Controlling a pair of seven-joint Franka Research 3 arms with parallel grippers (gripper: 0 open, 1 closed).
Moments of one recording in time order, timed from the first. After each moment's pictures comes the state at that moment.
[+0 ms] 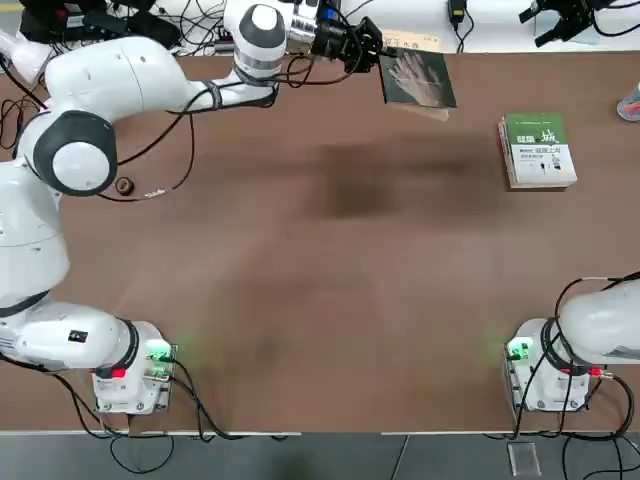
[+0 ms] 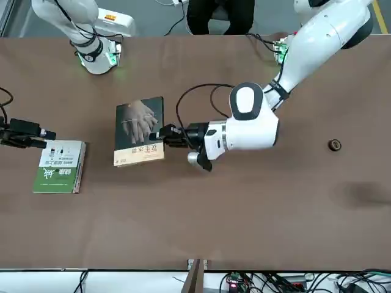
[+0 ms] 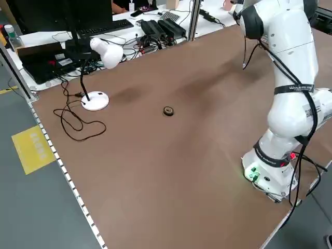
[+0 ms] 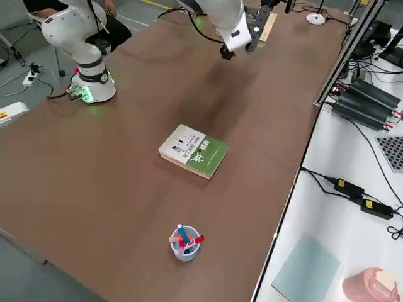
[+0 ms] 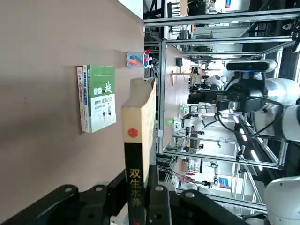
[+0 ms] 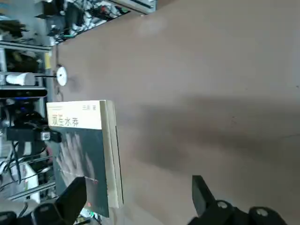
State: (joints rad) left arm -0.17 0.78 -0.74 -1.29 -1.00 2.44 0.14; right arm -0.12 0.22 -0.03 -1.58 0.80 1.60 -0.30
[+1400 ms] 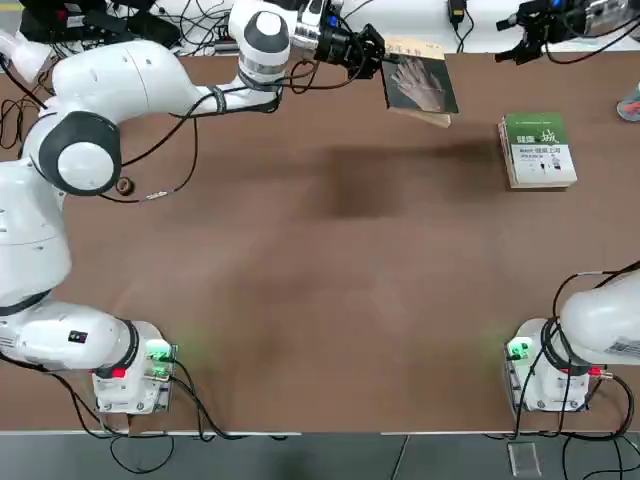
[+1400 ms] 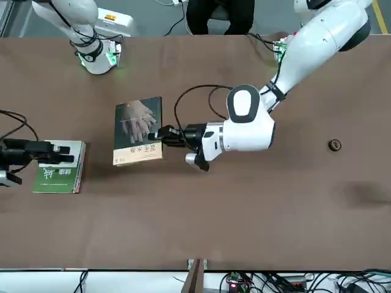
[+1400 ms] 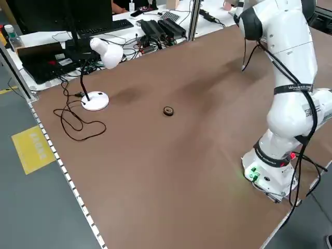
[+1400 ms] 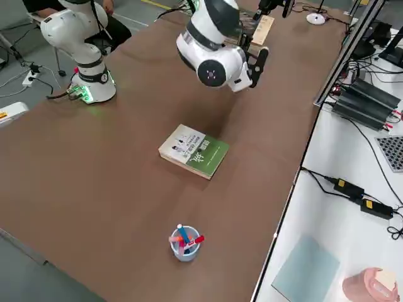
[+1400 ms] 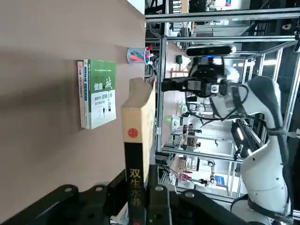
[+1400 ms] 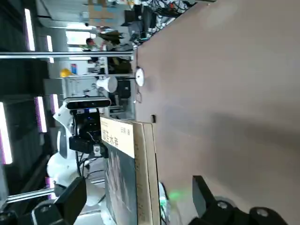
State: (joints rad) left arm -0.18 0.80 -0.74 -1.29 -1.01 2.44 0.14; right arm -0.17 0.42 0.00 -1.64 1.22 1.54 -0.49
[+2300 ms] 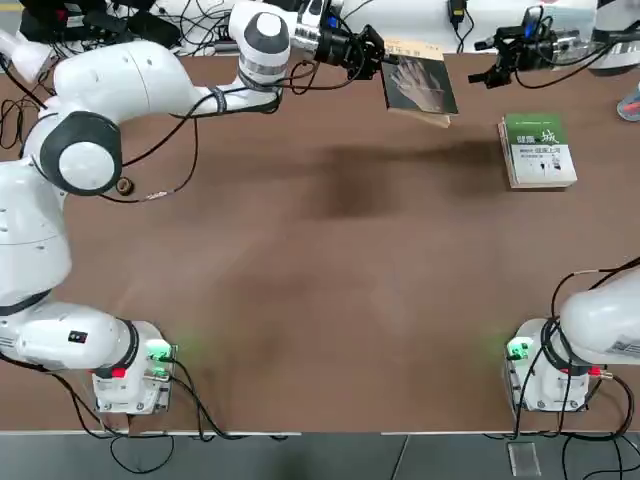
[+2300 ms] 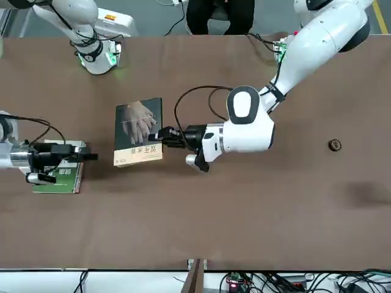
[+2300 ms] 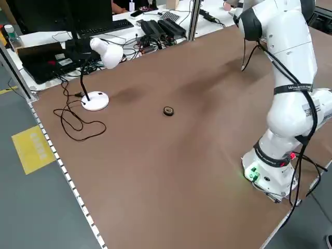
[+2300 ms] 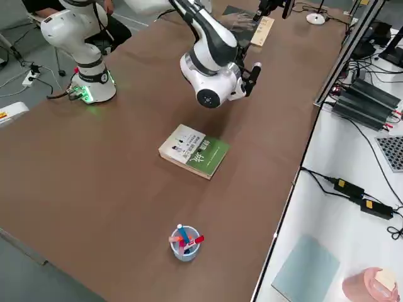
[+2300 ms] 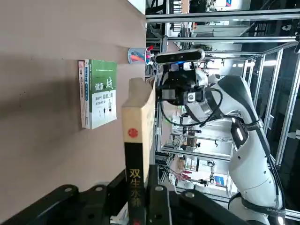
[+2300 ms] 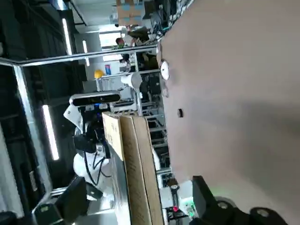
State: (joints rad) left arm -0.18 0.81 -0.74 -1.29 -1.01 2.44 0.14; right arm -0.15 0.45 0.06 -1.78 1.37 1.54 -0.55
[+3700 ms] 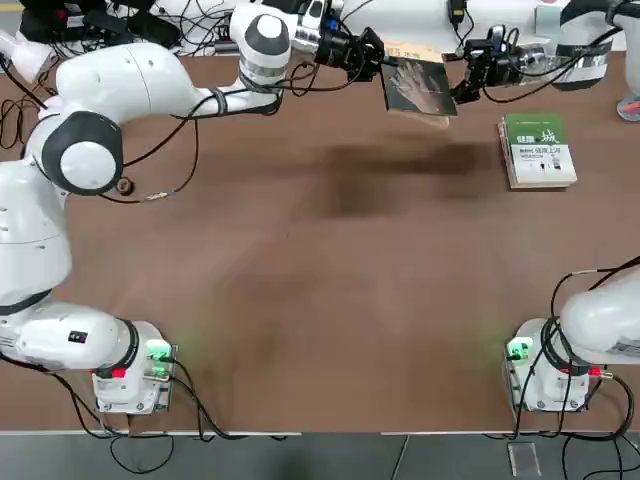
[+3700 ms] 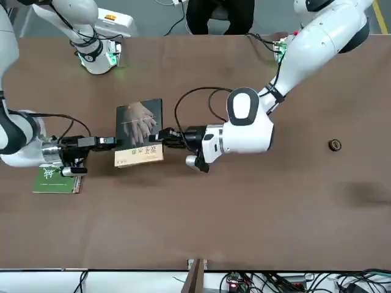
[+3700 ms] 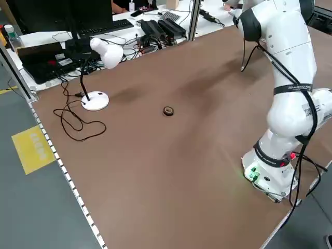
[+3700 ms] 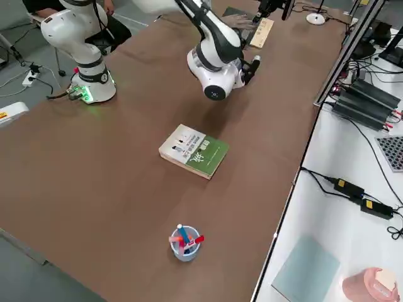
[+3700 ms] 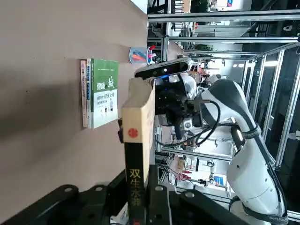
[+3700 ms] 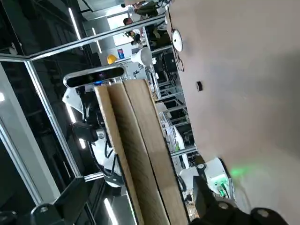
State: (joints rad) left arm -0.18 0.82 -0.74 -1.29 -1.01 2.44 0.14; right arm -0.14 0.45 0.17 -1.86 1.41 1.53 -0.48
